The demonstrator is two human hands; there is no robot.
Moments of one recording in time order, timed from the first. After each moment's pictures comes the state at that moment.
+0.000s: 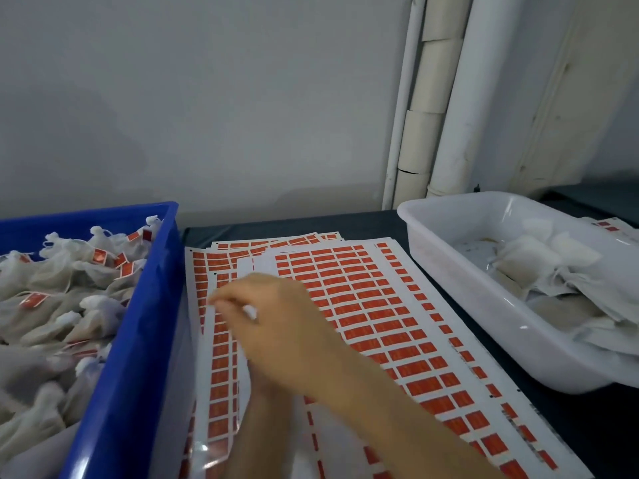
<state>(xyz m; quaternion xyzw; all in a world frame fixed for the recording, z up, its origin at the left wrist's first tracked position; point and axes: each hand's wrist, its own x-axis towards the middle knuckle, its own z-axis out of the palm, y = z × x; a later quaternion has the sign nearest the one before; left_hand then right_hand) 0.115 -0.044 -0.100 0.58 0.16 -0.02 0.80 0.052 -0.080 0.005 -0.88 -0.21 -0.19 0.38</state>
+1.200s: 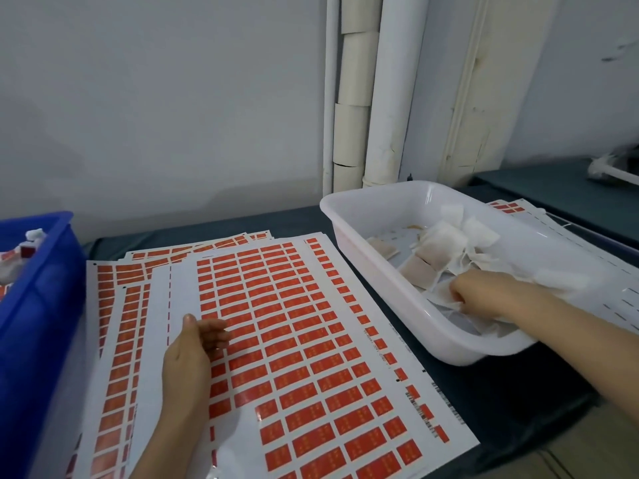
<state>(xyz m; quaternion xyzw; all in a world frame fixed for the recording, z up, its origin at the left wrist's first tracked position) 0.093 -0.065 -0.098 0.76 0.07 0.06 0.65 0.016 -0.436 -0.026 -0.96 0.19 0.17 -0.14</state>
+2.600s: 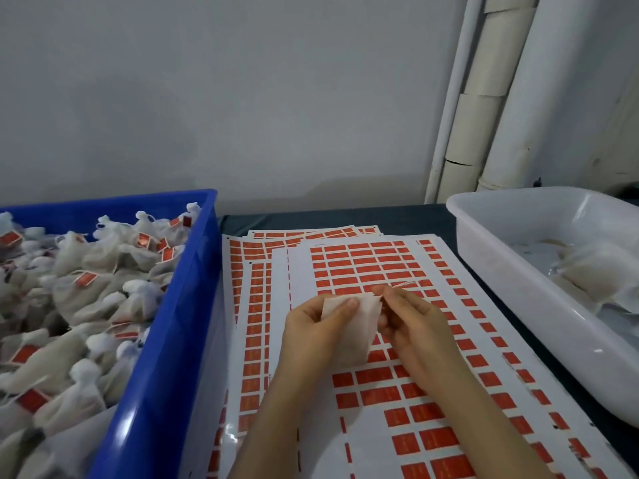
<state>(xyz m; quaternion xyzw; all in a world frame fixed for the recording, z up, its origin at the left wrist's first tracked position) 0.093 -0.041 -0.063 0.71 -0.01 -0.01 0.70 0.072 -0.168 -0.058 -0.60 0.11 -0.10 0.79</state>
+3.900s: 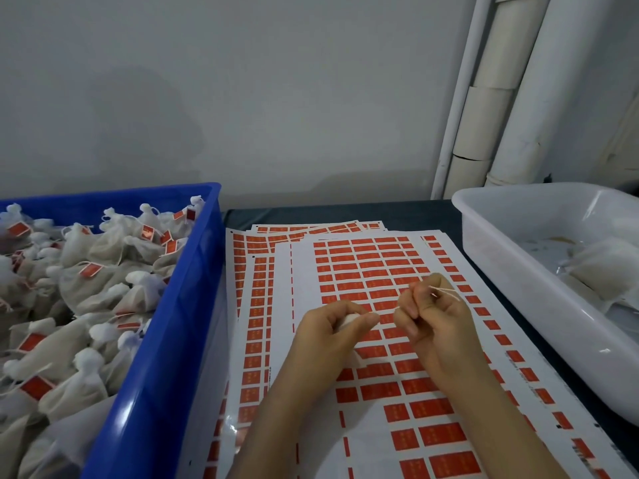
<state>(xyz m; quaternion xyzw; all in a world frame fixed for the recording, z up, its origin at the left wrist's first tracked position) 0.091 -0.042 -0.073 0.80 -0.16 -0.01 0.57 0.066 -0.187 -0.057 -0.58 -0.01 -0.13 0.80</state>
